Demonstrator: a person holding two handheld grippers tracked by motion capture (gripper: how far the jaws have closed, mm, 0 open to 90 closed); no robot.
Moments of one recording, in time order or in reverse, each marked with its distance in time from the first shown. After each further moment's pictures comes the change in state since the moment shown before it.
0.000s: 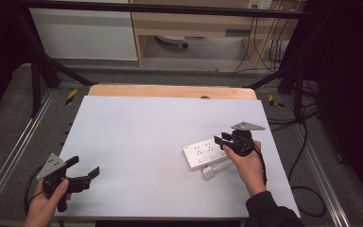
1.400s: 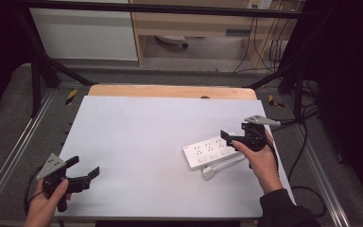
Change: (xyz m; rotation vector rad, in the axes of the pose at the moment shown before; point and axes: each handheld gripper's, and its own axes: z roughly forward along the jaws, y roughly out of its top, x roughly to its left) left arm 0.000 0.000 0.000 0.000 -0.001 -0.002; right arm -0.019 0.017 -0.028 -0.095 -0.058 0.032
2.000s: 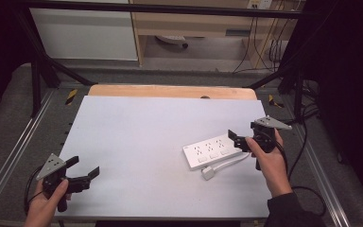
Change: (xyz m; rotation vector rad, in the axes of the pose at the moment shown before) left arm 0.000 0.000 0.000 0.001 0.000 0.002; right arm -0.010 -0.002 -0.022 -0.071 -0.031 -0.006
